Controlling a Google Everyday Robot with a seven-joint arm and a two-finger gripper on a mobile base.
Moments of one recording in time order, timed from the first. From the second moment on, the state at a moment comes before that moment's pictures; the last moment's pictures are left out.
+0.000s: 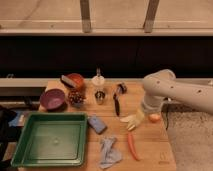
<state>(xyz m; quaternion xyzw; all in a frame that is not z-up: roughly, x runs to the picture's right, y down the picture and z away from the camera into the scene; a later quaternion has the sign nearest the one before) 0.204 0.154 0.730 -0.31 0.20 0.48 0.80</state>
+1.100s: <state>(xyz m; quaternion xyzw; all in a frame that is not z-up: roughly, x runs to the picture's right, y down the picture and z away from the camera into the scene) 0.062 0.156 0.696 -0.32 0.11 0.36 0.87</state>
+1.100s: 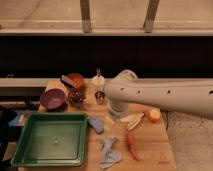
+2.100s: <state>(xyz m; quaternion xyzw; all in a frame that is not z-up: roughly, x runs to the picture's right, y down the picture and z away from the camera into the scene) -0.037 0.190 0.784 -0.33 0.04 0.31 0.89</state>
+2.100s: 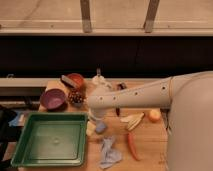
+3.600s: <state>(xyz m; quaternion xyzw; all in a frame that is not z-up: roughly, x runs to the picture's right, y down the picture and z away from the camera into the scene) -0.033 0.208 0.822 -0.32 0.08 0.30 0.89</state>
